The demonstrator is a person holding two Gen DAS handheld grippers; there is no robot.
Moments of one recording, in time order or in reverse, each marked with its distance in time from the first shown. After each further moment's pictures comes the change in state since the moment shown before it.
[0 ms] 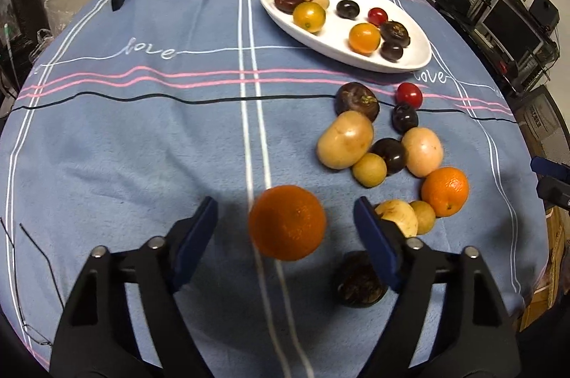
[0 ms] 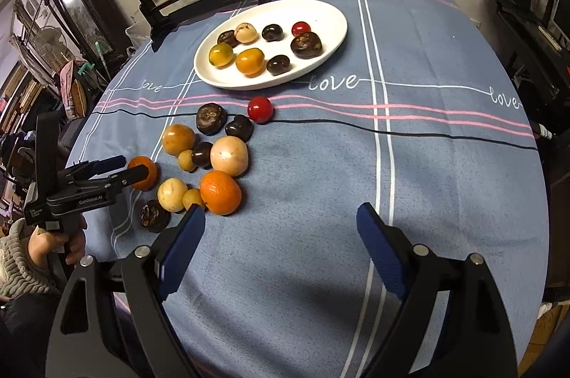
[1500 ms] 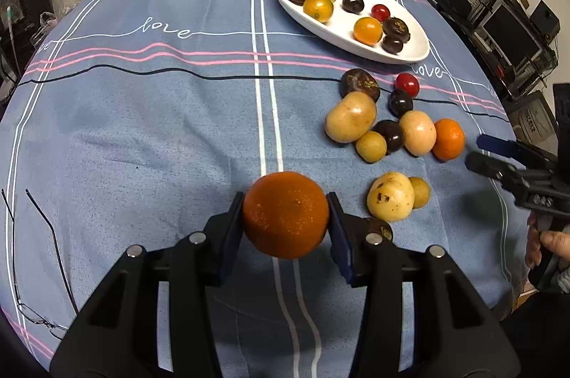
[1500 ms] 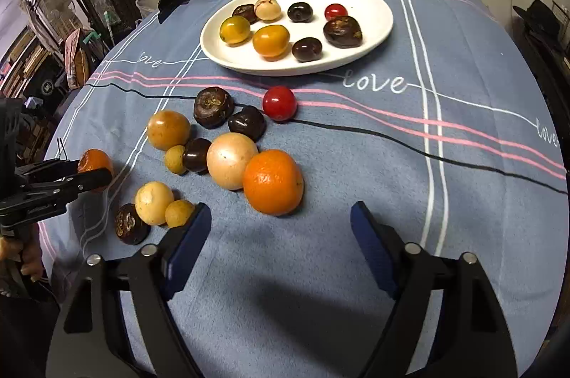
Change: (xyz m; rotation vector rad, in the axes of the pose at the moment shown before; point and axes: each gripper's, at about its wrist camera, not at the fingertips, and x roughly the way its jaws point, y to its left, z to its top) left arm -0.018 0.013 -0.018 -0.043 0.026 -0.022; right arm 0.061 0.019 0.017 -0.124 0.042 0.000
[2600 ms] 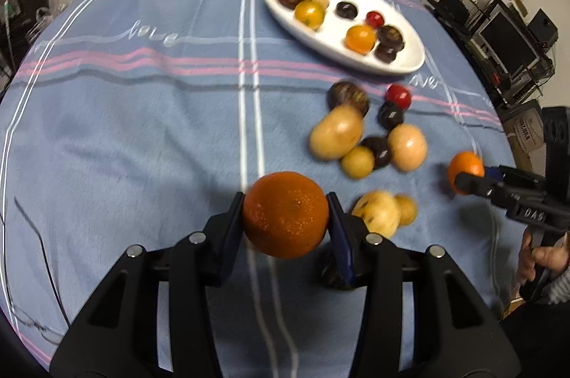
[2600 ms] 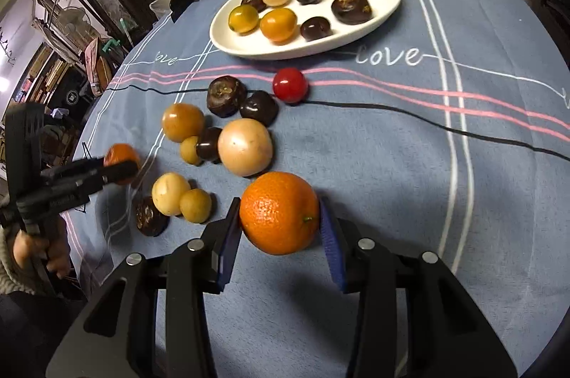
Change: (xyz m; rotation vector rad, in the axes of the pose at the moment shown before) left arm 0.004 -0.013 0.021 -0.009 -0.021 -0.032; right arm 0.003 -0.018 -0.007 0.066 0.045 0.144
